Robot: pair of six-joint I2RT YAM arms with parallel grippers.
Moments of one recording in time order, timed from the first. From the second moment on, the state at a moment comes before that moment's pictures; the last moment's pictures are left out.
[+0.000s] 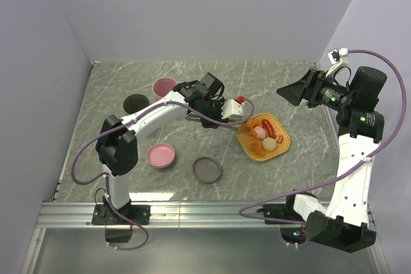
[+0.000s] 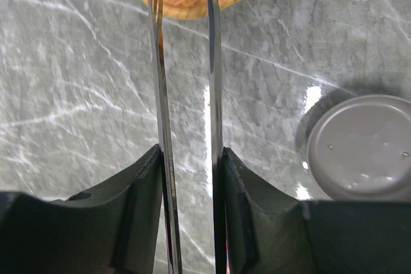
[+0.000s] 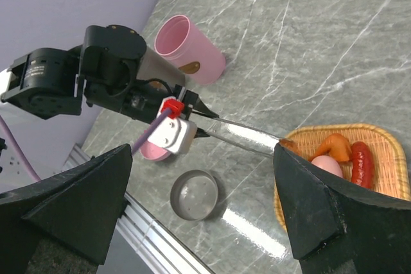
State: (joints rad) left arm -0.77 1.90 1.69 -0.80 0.33 0.77; right arm -0.30 1.05 1.40 -0.76 -0.96 0.23
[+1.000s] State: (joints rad) left arm -0.15 1.03 1.36 -0.92 0.36 0.46; right arm -0.30 1.04 1.32 -0.69 -0.94 0.22
